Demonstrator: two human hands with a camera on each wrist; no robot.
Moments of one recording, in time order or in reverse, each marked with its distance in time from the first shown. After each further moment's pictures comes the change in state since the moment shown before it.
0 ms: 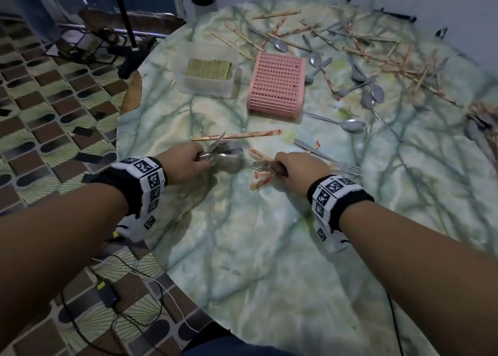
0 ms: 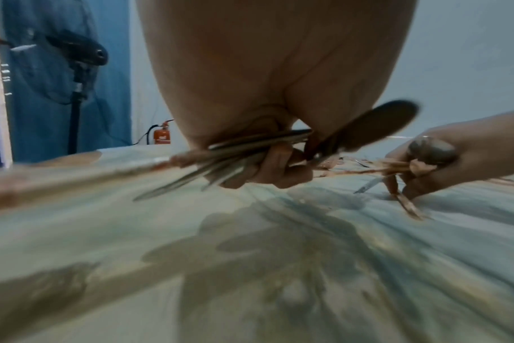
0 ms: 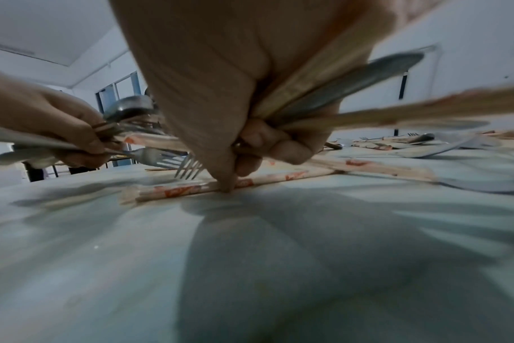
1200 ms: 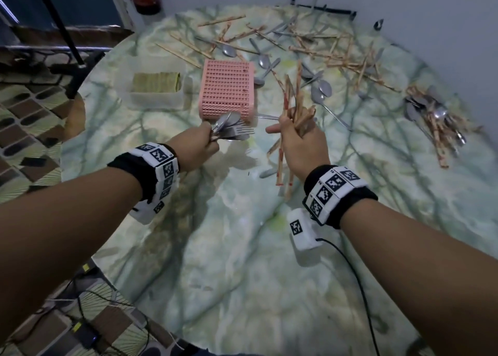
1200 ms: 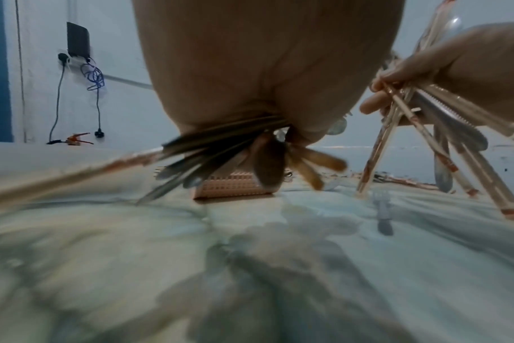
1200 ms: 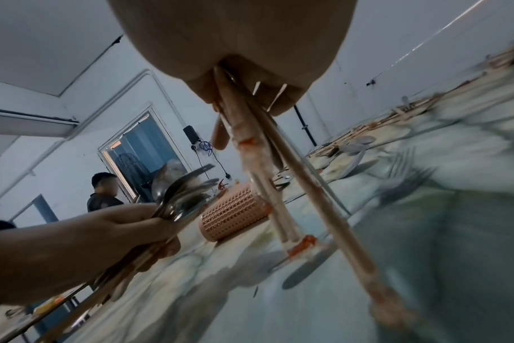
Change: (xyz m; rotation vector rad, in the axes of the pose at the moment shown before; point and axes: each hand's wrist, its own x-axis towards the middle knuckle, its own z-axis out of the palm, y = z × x) left_hand 0.070 0.094 -0.004 0.043 0.037 0.247; right_hand -0.039 0.020 -0.058 0.978 0.733 0.396
